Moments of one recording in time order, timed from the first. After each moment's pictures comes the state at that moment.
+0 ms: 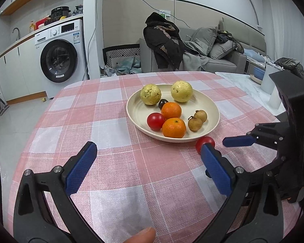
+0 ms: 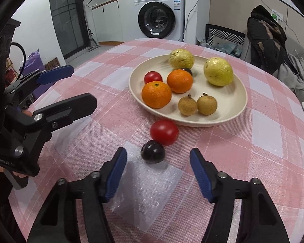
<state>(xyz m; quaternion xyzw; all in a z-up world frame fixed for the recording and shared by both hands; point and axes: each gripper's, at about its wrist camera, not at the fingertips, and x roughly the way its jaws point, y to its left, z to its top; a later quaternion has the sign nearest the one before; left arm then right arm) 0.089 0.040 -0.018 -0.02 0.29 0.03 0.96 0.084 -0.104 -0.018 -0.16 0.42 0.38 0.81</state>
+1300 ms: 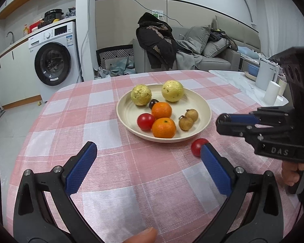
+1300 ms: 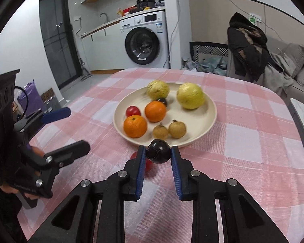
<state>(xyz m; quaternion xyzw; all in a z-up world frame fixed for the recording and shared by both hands) 0.088 0.024 -0.024 -0.01 0.29 0.01 0.96 0.096 -0.144 0.013 -0.07 0.36 0.35 0.86</state>
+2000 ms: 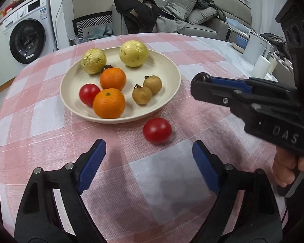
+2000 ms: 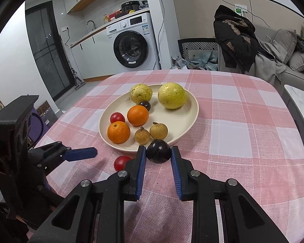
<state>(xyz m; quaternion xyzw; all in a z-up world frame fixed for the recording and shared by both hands) 0.143 -0.038 -0.055 -0.02 0.42 -0.06 0.91 0.116 -0.164 0.013 -0.03 0.37 0.33 0.87</state>
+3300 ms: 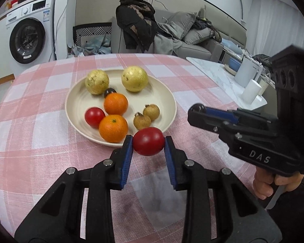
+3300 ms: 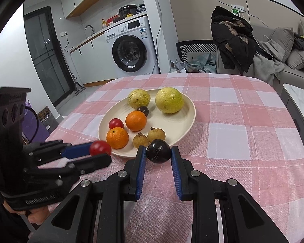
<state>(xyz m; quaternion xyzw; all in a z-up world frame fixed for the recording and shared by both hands) 0.141 -0.009 -0.017 -0.08 0.36 -0.08 0.93 0.119 -0.169 0.016 -0.01 0.37 0.33 0.87</state>
